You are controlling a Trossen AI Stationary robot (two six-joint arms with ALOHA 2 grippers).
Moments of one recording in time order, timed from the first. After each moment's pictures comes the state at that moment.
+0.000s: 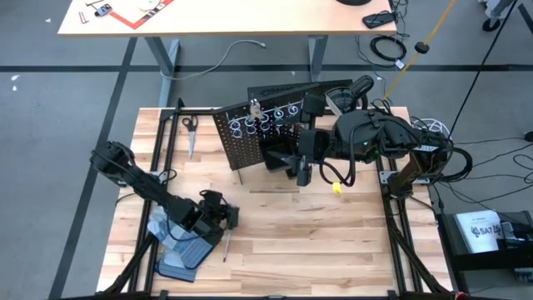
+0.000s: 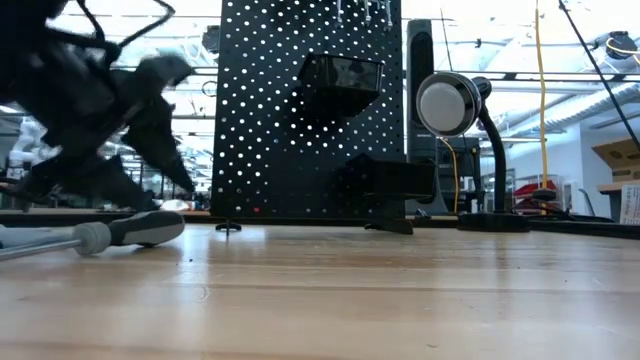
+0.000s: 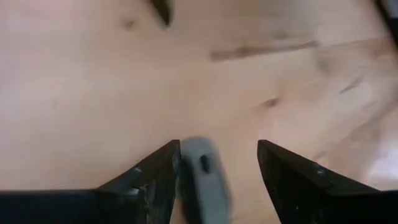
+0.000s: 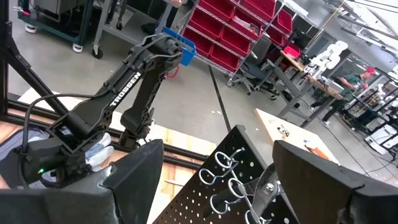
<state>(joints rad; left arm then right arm) -0.58 1.56 0.66 -0.22 -0.69 -1.73 0.21 1.71 2.30 -0.79 0.44 -0.38</state>
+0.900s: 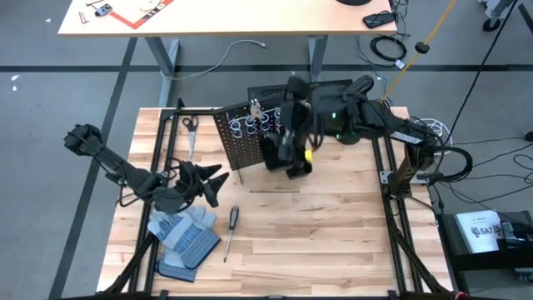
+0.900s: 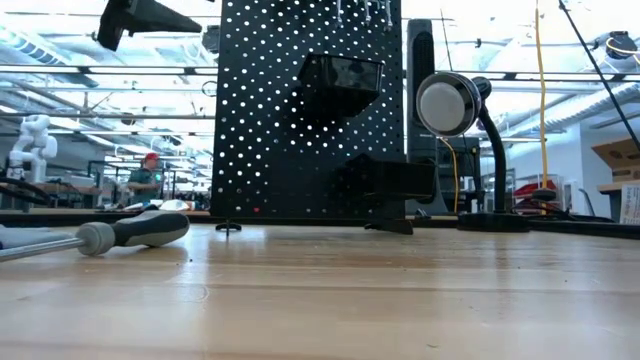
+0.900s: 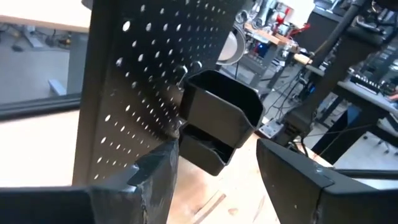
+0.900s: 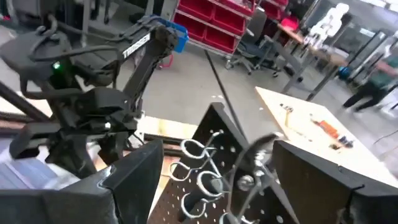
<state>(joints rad) -0.56 0.99 0.67 -0.04 -1.12 -0.76 0.01 1.77 2.30 -0.75 0.28 -0.27</state>
